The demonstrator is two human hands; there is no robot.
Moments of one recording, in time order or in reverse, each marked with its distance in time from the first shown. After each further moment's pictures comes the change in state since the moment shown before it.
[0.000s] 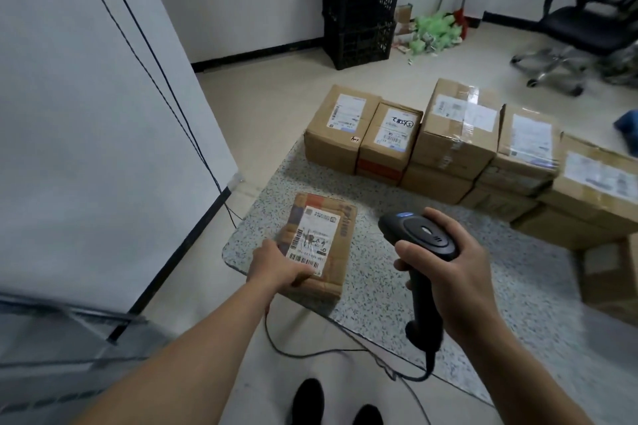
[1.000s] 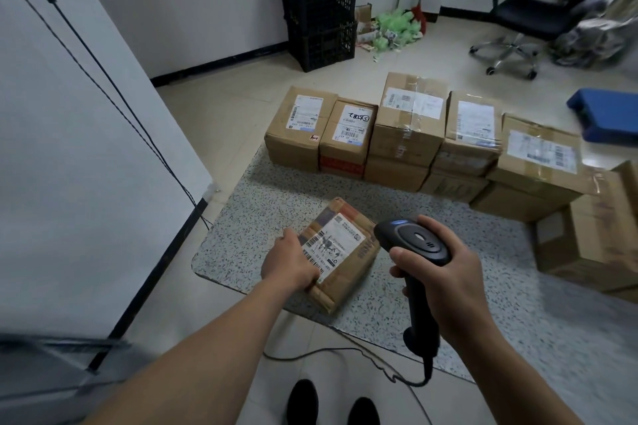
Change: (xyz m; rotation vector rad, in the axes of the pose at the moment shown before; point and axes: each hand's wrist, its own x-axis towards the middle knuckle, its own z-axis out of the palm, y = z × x) left_hand -0.037 0.061 0.050 0.326 0.013 0.287; right_hand -0.020 0.015 -0.050 0.031 0.119 0.024
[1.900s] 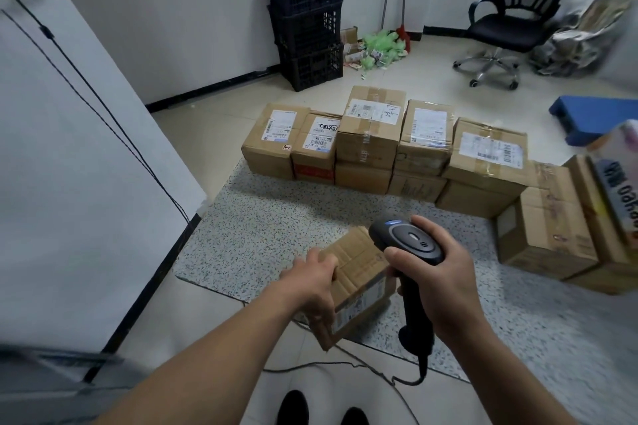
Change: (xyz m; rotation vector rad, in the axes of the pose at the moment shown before) left_hand -0.072 0.074 0.031 0.463 -0.328 0.376; right_hand -0.017 0.001 -0.076 0.060 -0.002 -0.070
